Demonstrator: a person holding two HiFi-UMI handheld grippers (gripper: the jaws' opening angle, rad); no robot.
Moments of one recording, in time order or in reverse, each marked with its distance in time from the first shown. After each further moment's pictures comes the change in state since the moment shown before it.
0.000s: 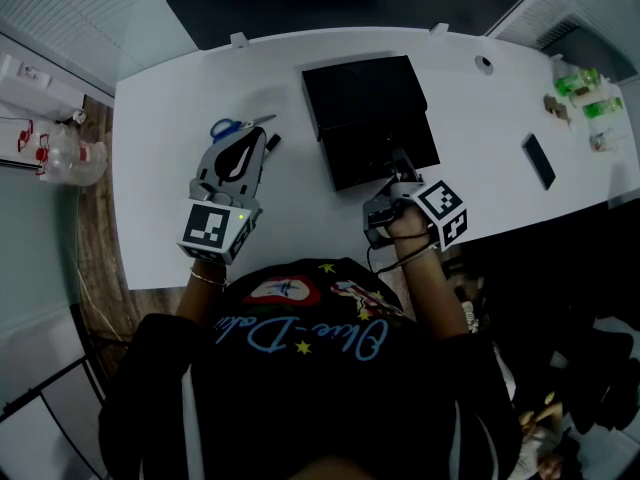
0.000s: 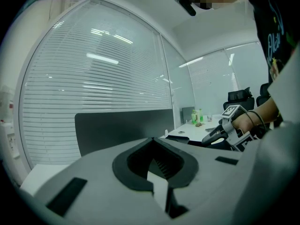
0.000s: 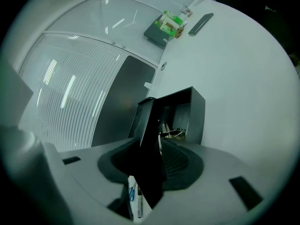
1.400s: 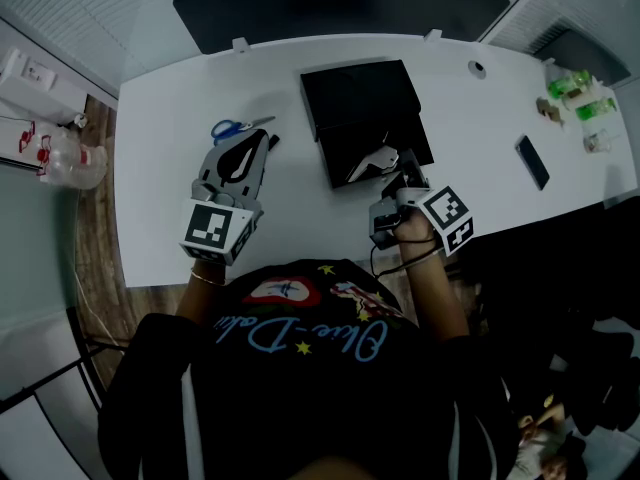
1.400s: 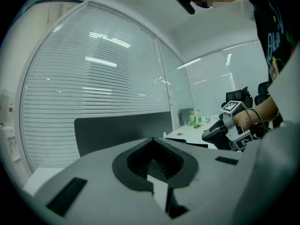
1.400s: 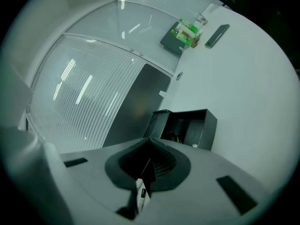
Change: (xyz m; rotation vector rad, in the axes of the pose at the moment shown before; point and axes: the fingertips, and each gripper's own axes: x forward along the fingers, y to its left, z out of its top) left arm -0.011 -0.013 0.011 0.023 -0.029 -0.006; right arm -0.024 0.030 0.022 -0.124 -0.062 0.135
